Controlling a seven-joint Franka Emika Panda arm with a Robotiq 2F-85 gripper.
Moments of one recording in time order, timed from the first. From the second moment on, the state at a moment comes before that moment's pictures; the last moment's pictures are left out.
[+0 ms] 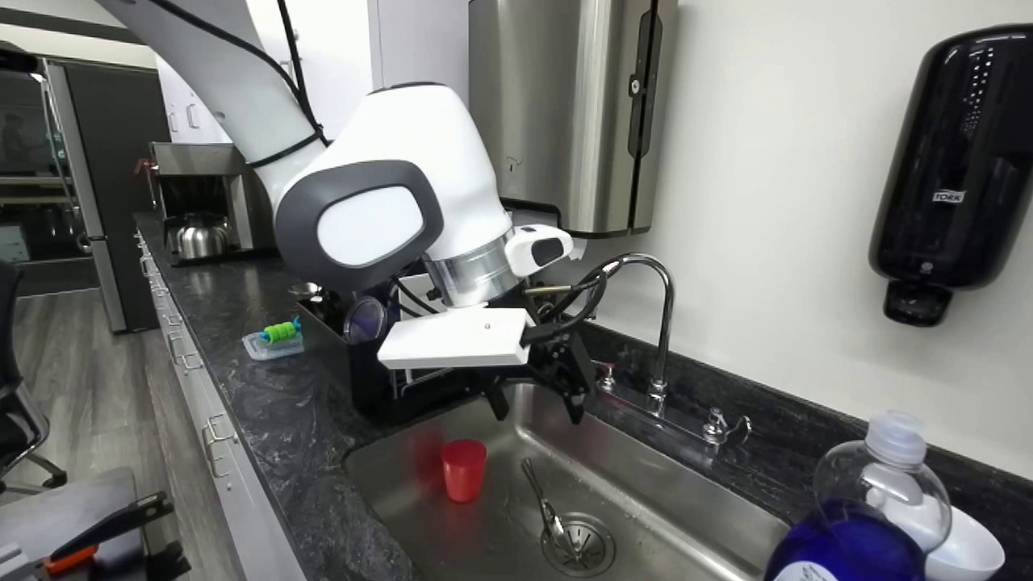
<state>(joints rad) -0.26 0.13 -0.10 -2.51 -0.13 3.03 -0.66</state>
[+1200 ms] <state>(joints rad) -0.26 0.08 -0.17 -2.41 -0.16 2.67 -0.56</state>
